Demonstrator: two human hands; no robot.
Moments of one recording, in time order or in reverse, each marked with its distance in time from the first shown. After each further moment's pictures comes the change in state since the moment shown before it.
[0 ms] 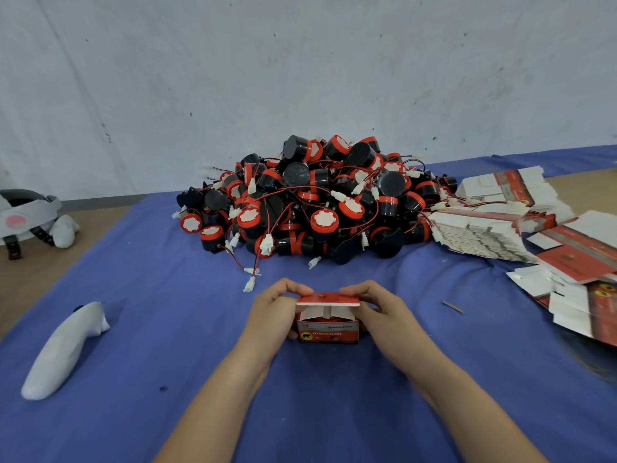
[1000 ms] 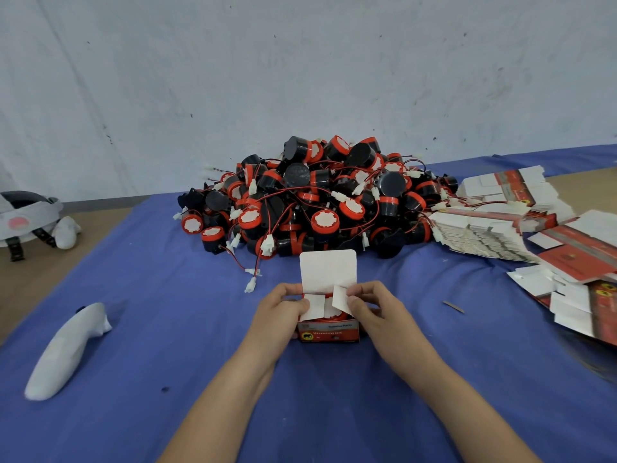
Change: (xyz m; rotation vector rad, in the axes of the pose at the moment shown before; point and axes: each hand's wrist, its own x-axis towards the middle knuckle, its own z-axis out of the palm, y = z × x) left_hand 0.000 -0.004 0.004 -0.083 -0.020 0.017; right_hand 0.002 0.011 0.003 0.035 0.032 -0.073
